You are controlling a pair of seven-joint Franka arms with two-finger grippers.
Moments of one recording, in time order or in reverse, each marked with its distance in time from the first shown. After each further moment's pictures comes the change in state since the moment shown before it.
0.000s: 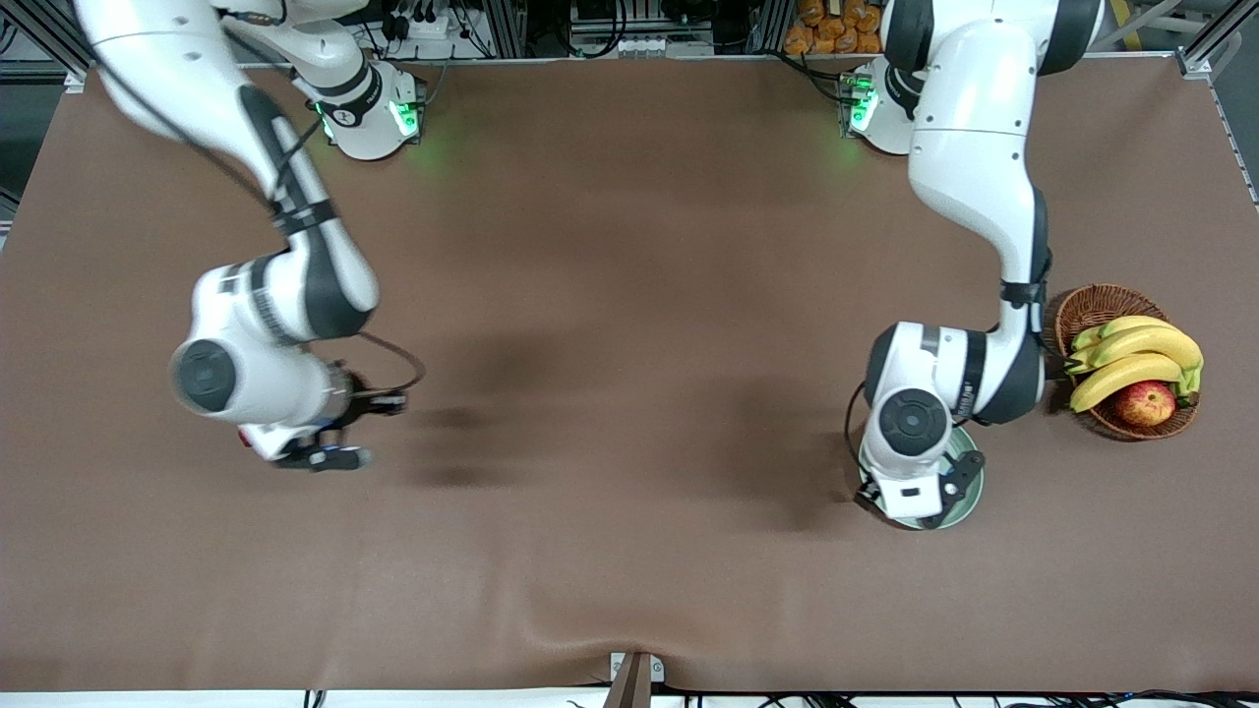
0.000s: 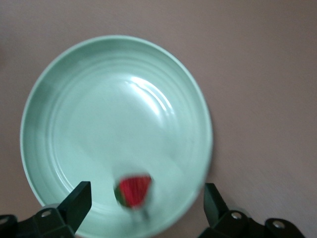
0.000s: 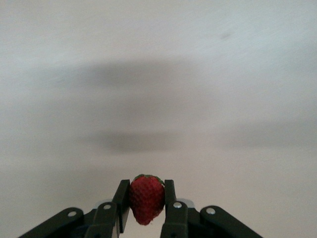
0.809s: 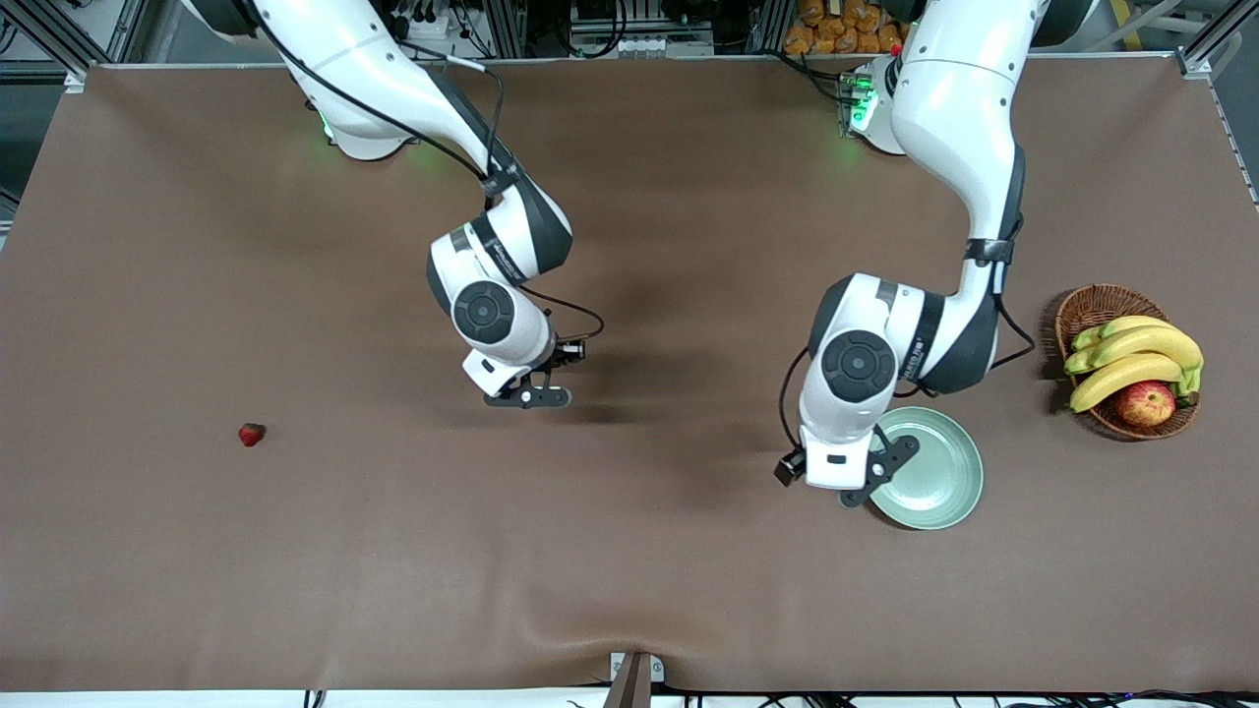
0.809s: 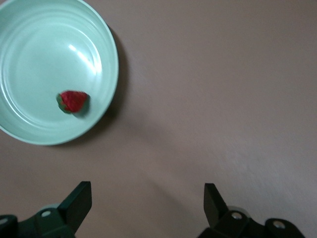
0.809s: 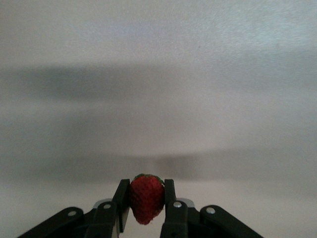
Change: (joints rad) left arm -0.011 -0.118 -0.158 -0.004 0.000 -0.006 0.076; right arm 0.337 0.151 -0.001 -0.025 0.035 0.222 0.246
